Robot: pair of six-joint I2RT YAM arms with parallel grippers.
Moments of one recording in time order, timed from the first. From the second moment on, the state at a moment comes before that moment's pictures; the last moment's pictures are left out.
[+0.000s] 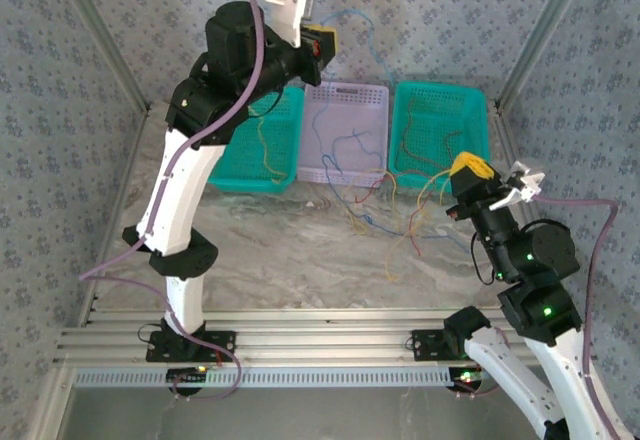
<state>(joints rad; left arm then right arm) -0.73 1.94 2.79 -0.93 0.05 -0.22 0.45 0.47 0.90 -0.18 0.12 0.32</state>
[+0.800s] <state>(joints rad) -0.78 1.58 2.05 -1.18 0.04 -0.26 0.45 0.49 0.89 -0.18 0.11 0.35</state>
